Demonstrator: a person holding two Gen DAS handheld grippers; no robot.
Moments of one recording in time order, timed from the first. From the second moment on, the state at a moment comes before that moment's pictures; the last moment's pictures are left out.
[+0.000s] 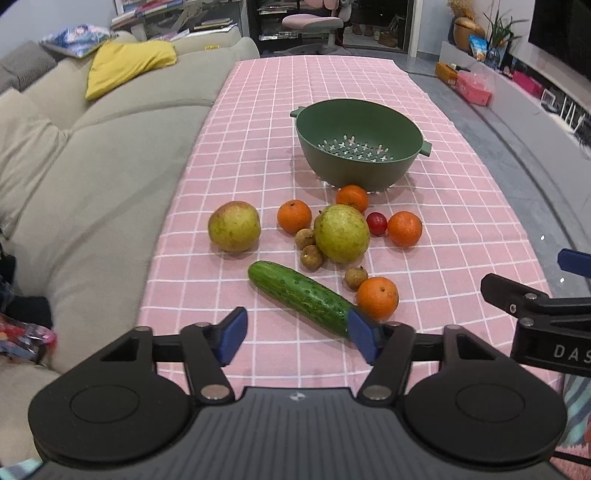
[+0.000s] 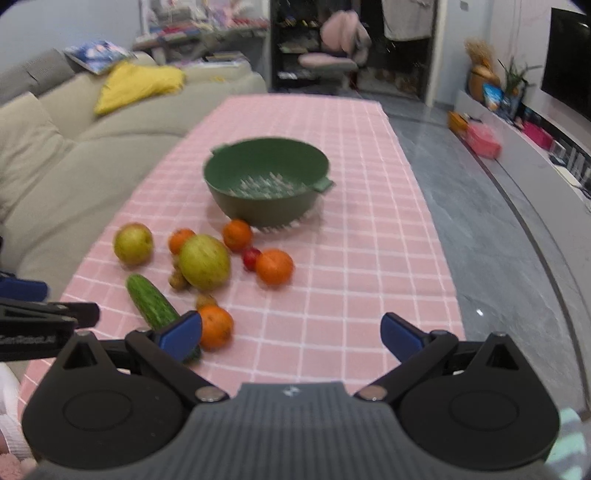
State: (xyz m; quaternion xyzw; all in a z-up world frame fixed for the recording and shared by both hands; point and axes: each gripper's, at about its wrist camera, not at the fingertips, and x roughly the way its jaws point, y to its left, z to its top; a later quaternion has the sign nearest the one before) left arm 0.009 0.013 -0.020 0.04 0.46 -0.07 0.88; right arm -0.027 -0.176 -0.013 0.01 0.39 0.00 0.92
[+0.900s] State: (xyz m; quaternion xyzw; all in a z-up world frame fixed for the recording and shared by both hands) left arm 0.155 0.058 -0.096 0.03 0.49 -0.01 0.87; right arm 0.133 -0.184 -0.098 0.02 0.48 0.08 0.88
